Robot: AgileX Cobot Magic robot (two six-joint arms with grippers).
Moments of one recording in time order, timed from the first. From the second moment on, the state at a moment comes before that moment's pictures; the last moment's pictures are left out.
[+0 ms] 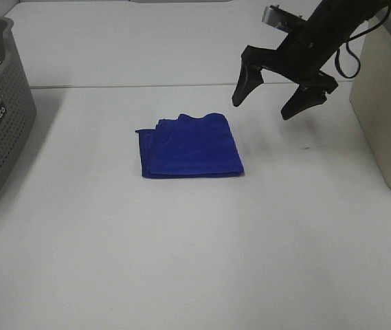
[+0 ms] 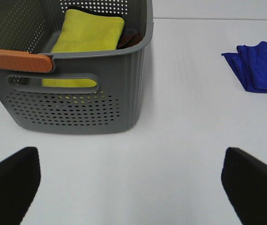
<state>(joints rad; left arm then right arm) 0.09 0.00 -0.50 -0.07 1.04 0.03 0.22 2.22 -1.82 0.49 1.03 -0.15</state>
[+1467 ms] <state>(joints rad) 0.09 0.00 -0.50 -0.06 1.04 0.03 0.40 2.59 -2.05 0.74 0.97 -0.24</state>
